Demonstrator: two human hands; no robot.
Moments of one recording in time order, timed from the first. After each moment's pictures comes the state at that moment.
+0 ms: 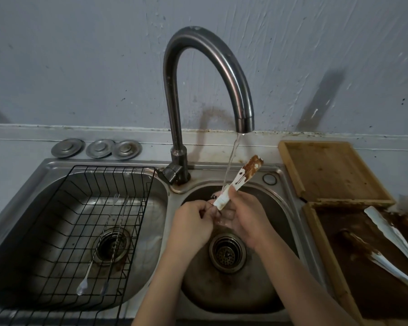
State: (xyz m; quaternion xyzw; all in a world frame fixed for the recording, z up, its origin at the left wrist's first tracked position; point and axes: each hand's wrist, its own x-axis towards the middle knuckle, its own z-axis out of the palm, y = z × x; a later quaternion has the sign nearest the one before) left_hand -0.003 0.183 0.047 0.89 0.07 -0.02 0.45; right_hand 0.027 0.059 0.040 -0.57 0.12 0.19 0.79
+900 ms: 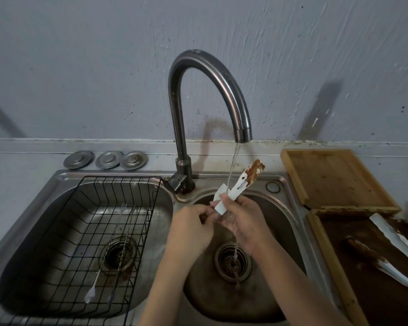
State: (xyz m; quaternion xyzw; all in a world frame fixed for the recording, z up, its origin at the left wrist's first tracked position) left_hand -0.009 0.189 0.063 0.90 0.05 0.02 0.44; right_hand 0.022 0.071 0.052 -0.57 0.10 0.14 0.80
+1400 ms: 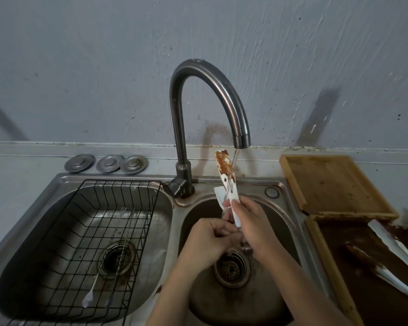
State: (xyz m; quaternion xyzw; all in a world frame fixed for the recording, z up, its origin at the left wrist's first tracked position) left_hand -0.017 0.171 0.053 0.76 -0.02 -0.12 0.64; right_hand 0.013 0.056 0.064 -0.73 0.02 0.08 0.68
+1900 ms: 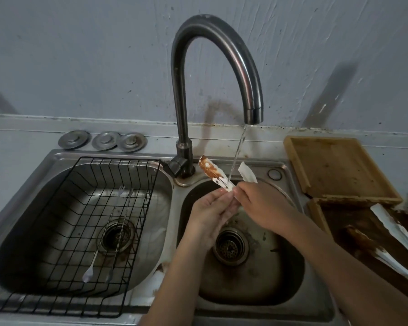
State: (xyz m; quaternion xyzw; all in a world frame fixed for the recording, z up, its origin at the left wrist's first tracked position) left_hand 0.009 0.162 0.030 0.41 0.18 -0.15 0.88; right_hand 0.033 0.034 0.069 -0.95 -0.19 0.08 0.22
